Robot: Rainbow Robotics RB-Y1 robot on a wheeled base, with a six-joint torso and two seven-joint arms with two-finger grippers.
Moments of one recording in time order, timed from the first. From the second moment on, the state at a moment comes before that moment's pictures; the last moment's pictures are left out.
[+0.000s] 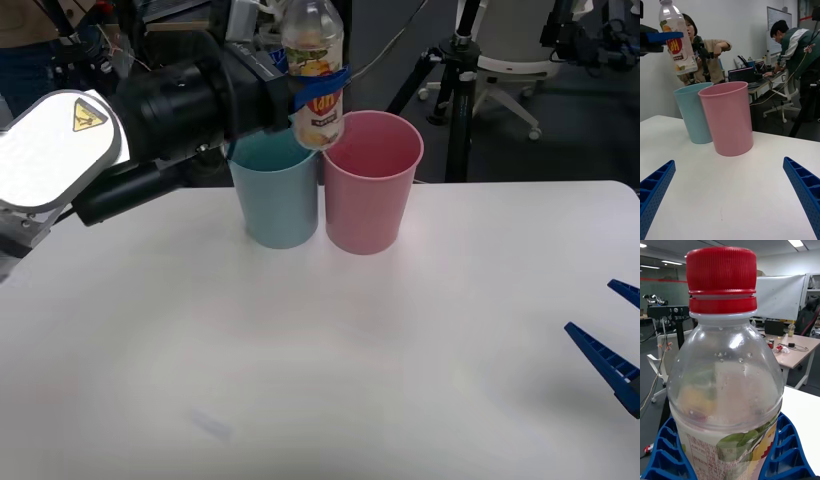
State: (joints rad) right arm 0.35 -0.40 -0.52 -1.66 0.96 -1.22 0.00; left arm -0.79 0.70 -0.48 -1.58 -1.36 -0.41 0.73
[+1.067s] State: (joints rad) right arm 0.35 -0.40 -0.52 -1.66 0.96 -1.22 0.00; left arm -0.95 0.43 -0.50 -1.26 -1.55 -0.41 0.71
